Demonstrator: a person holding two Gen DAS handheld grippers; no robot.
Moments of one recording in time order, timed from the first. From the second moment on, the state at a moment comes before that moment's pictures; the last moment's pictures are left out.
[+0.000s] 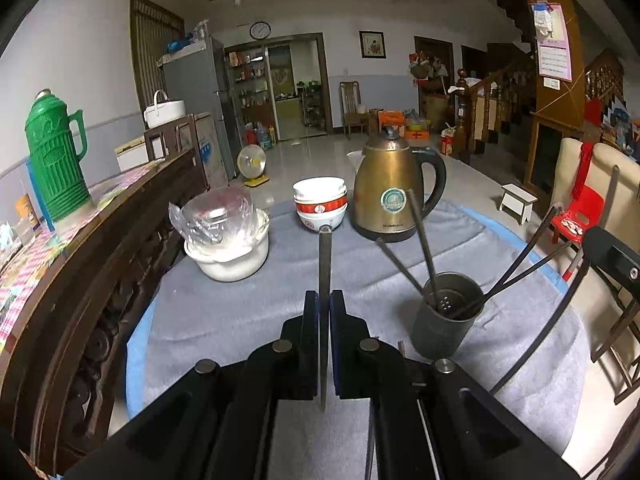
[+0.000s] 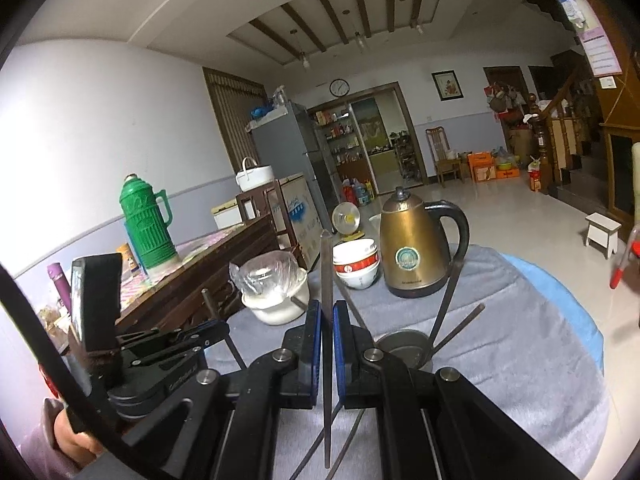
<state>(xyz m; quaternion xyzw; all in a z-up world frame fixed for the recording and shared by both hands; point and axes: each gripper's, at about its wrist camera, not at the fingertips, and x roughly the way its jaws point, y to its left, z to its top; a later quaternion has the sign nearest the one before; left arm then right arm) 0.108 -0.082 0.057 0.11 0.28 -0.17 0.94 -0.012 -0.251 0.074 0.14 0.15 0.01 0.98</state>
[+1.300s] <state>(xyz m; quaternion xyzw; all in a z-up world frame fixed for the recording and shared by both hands) 0.103 -0.130 0.099 0.14 0.24 -0.18 0.94 -0.005 -0.297 0.112 0.16 0.11 0.01 0.98</state>
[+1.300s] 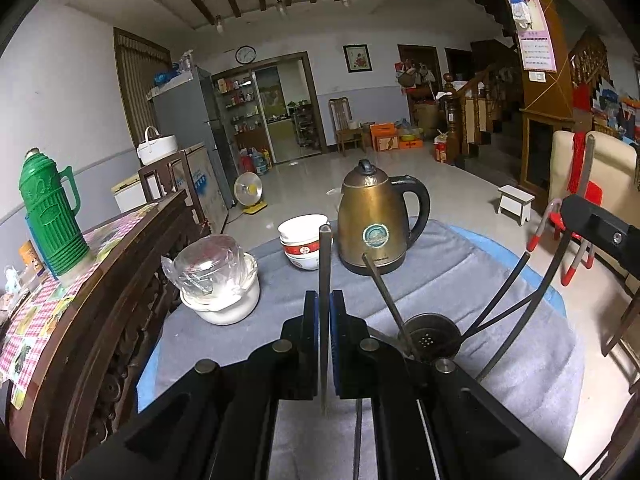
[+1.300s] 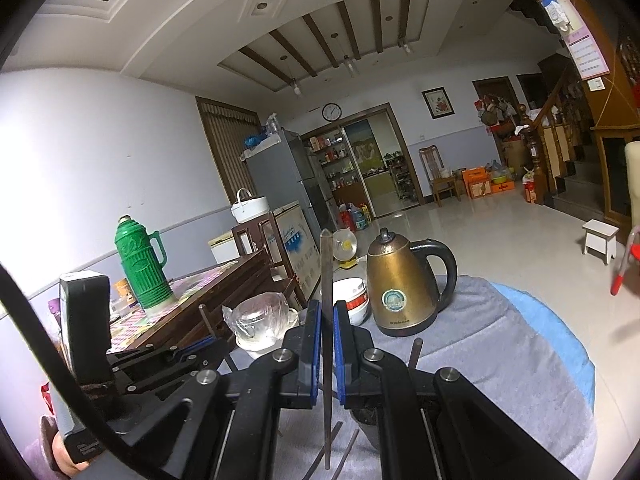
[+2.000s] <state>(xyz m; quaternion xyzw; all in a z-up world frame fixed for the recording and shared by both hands) 0.133 -0.144 0.143 0.00 0.23 -0.26 0.94 0.035 -0.318 0.112 0.13 0.08 -0.08 0.98</state>
